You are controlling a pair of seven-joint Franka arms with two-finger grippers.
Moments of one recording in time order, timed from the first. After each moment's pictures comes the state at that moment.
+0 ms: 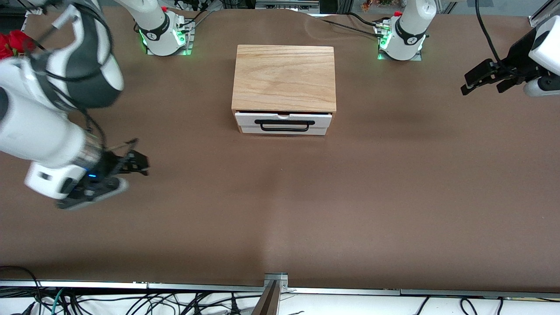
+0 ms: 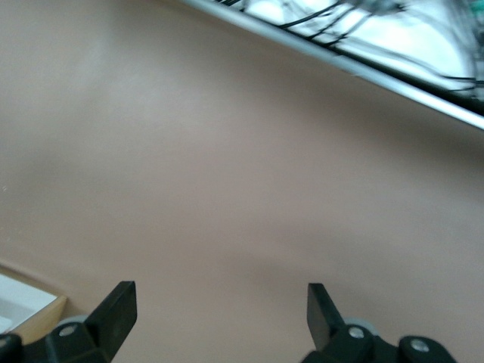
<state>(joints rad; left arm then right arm) -0.31 -0.11 0.25 -1.65 -0.06 1.52 -0.23 0.24 0.50 -0.09 -1.08 0.04 1.67 -0.19</state>
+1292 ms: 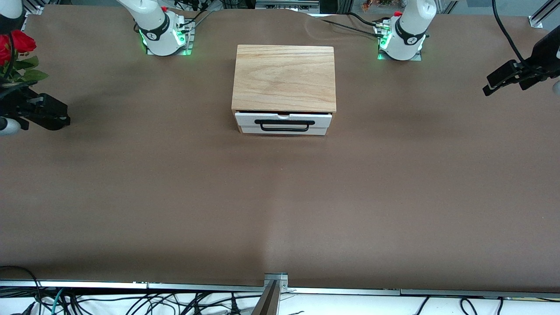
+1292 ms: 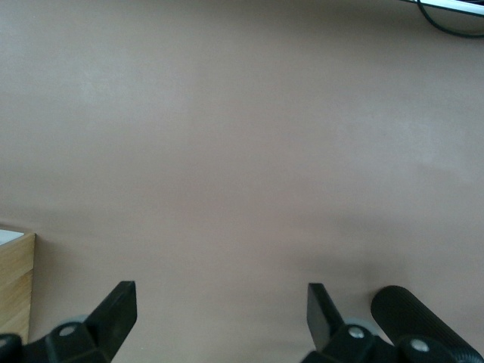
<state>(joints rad) -0.25 -0.11 0.25 -1.65 -0.02 1.52 -0.23 0.06 0.13 -0.05 -1.46 -0.04 1.59 -0.13</state>
